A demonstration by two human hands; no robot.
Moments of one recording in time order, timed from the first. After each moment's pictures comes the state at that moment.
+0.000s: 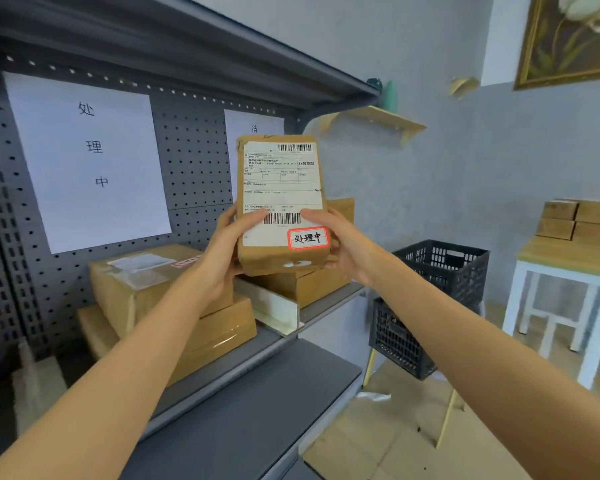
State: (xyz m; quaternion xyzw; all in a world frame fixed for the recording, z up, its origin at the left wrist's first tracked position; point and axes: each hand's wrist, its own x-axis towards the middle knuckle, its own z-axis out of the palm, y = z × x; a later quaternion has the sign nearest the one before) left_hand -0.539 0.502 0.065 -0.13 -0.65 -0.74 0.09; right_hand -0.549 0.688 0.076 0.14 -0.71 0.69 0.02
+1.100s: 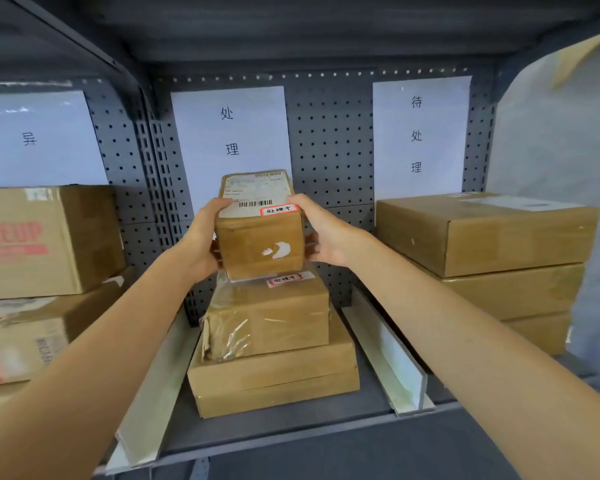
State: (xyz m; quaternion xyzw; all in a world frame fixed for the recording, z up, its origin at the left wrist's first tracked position) left_hand -0.590 0.391 0.105 0.25 -0.60 -0.71 0.28; right_hand -0.698 0.532 0.108 0.29 -0.64 0.63 -0.32
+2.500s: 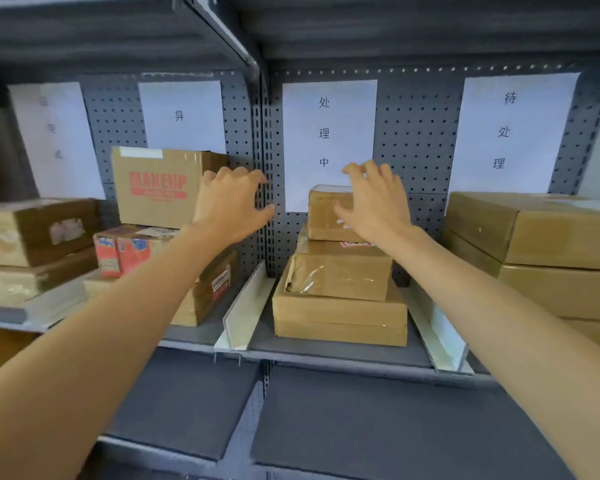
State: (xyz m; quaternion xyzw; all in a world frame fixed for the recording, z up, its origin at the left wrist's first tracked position) left_hand -0.448 0.417 0.107 0.30 -0.87 0.16 0.36; right_hand -0.616 0.547 0.105 0.48 -0.78 0.20 0.34
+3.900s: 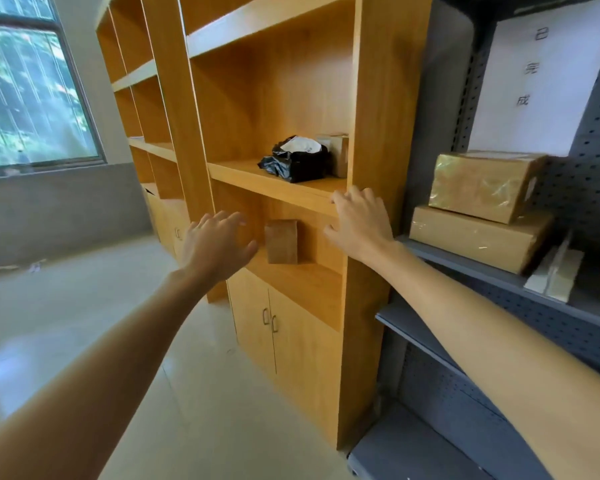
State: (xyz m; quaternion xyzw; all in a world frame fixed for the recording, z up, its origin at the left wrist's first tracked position) left_hand 0.330 0.170 -0.007 0.65 -0.70 0.15 0.24; right_hand 0.108 0.146 0.011 0.77 -0.57 0.24 0.16
